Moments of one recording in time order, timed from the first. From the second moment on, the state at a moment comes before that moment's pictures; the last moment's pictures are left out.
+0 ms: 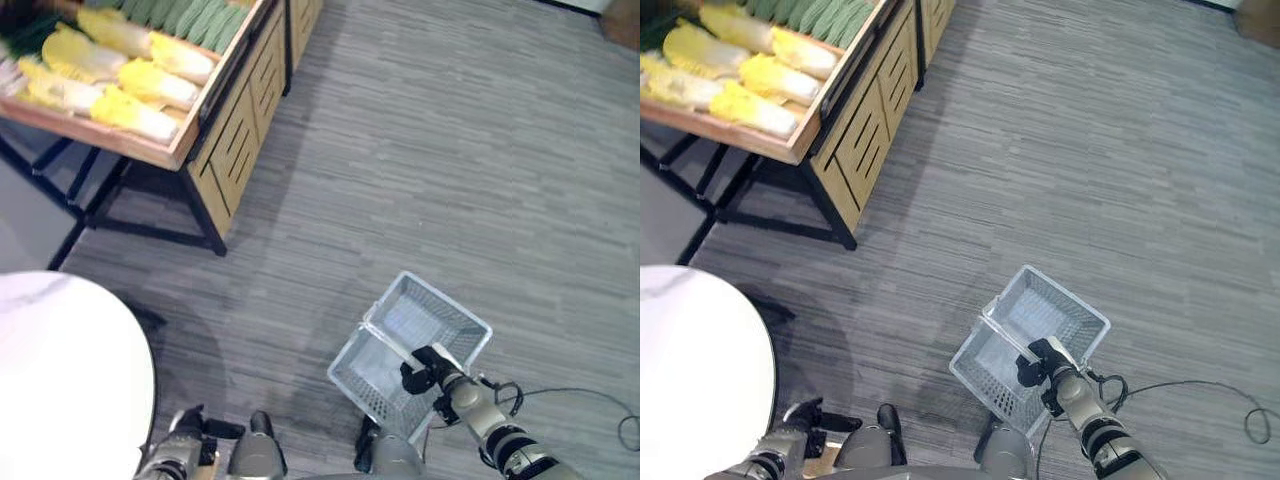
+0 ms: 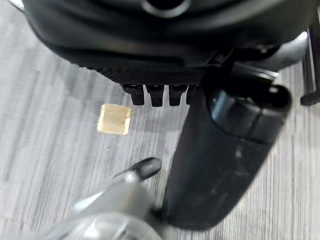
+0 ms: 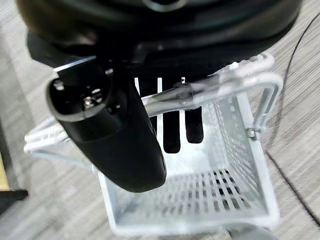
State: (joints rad) left arm -0.13 0.27 -0.11 1.23 -0.15 0.10 0.13; right arm -0.20 -0.37 0.37 0.91 -0.12 0.07 -0.03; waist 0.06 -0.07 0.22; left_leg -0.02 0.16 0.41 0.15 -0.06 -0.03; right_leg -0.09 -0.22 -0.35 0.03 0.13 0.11
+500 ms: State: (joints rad) left arm -0.16 0.22 -0.16 1.23 -0.16 0.09 0.11; right arm -0.15 -0.42 0.38 0.91 -0.10 0.07 -0.04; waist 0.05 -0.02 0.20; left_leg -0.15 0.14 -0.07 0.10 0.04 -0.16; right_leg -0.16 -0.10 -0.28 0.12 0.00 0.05
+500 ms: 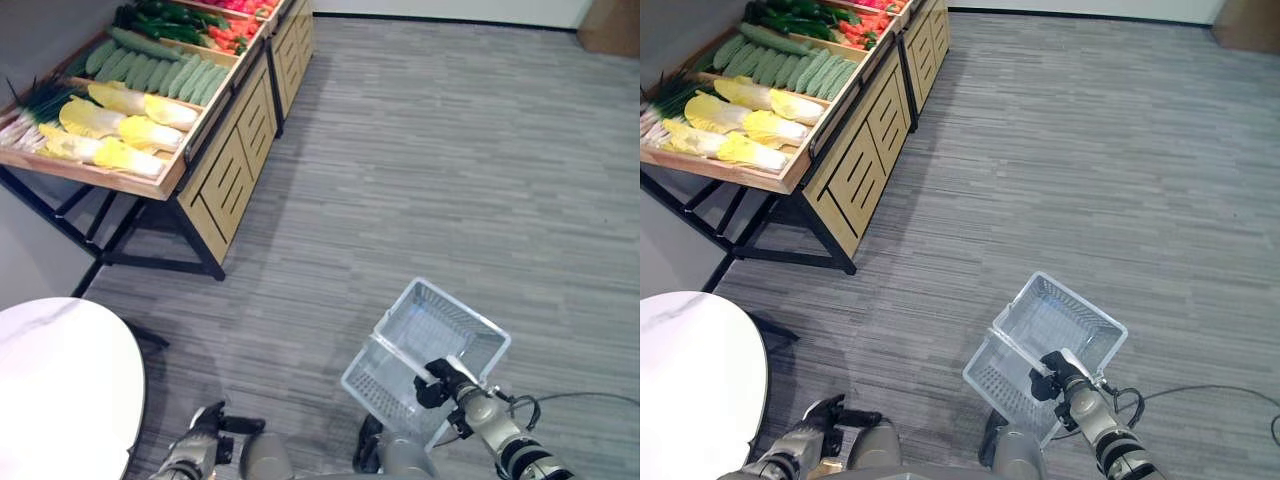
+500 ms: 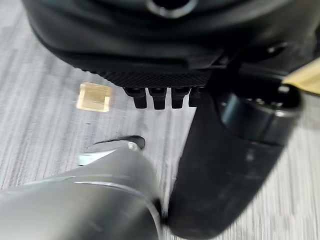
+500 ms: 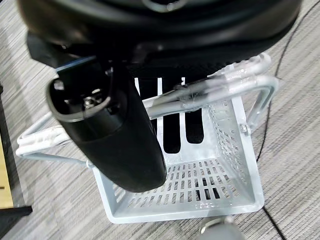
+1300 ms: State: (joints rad) left arm -0.18 0.26 -0.16 1.21 -0.14 0.09 0.13; right arm -0.19 -0.38 0.36 0.95 -0.10 0.08 -0.05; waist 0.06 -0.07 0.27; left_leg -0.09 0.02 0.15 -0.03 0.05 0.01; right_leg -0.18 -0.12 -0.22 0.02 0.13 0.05
